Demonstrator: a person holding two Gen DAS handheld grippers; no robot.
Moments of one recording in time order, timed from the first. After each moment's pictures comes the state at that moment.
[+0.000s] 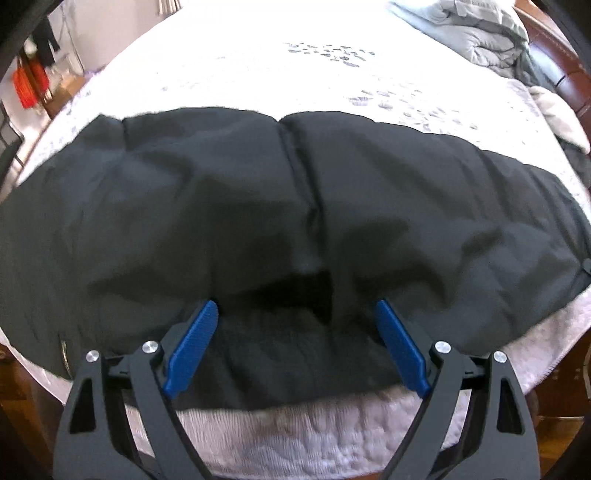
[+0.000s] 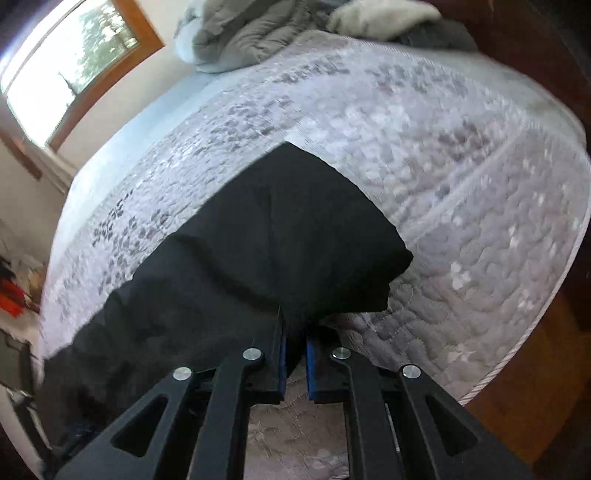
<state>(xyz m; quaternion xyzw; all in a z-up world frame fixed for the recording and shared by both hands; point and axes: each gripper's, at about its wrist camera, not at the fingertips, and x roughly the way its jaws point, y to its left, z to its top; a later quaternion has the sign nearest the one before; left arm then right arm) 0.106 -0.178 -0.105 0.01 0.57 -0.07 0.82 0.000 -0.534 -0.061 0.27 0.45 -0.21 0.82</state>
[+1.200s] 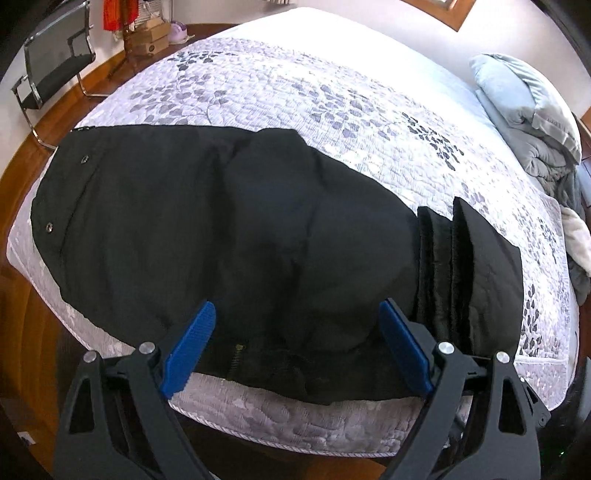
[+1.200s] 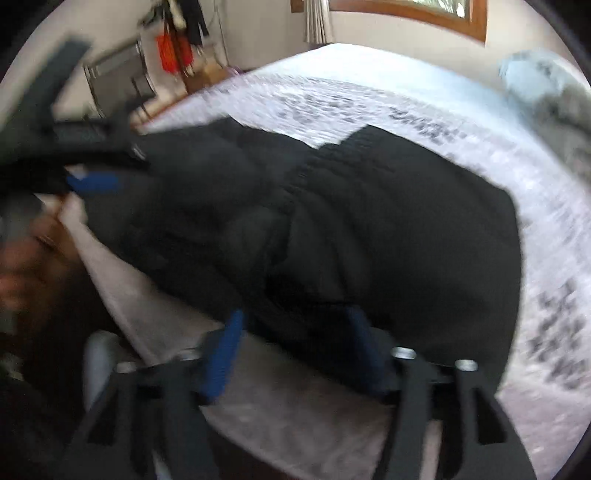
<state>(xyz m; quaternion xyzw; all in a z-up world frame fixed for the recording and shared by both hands) 0.100 -0.037 -0.044 -0.13 0.54 0.03 0.83 0.047 -0.210 -0.065 -0.02 0.49 0.21 0.85</state>
